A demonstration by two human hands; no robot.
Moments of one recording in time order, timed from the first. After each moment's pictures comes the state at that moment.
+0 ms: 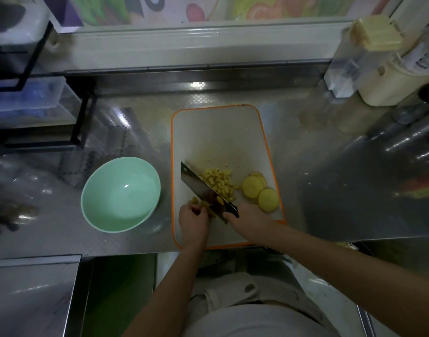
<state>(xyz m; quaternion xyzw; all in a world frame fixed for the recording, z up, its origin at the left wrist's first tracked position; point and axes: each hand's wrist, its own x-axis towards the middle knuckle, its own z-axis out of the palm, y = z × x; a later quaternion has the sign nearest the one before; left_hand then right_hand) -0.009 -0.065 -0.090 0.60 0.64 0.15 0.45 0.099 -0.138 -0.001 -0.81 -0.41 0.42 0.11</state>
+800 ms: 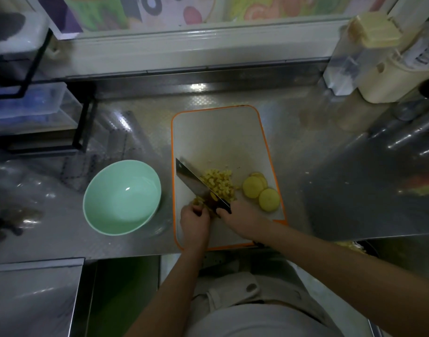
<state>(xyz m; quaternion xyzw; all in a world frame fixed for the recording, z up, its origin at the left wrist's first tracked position) -0.010 -0.065 -0.088 0.61 0.65 0.14 0.44 0.096 -0.124 -0.024 -0.79 -0.39 0.45 0.16</state>
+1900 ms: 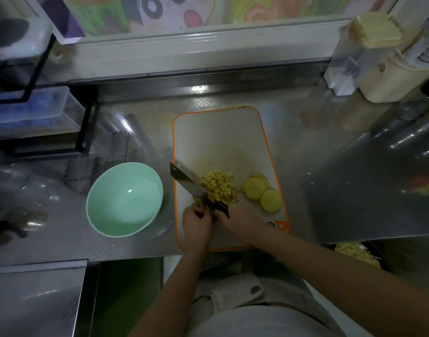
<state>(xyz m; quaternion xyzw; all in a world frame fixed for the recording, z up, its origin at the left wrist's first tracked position) -0.010 -0.066 -0.075 0.63 0.64 0.12 0.43 0.089 -0.121 -0.049 -0.79 -0.42 0.41 0.18</state>
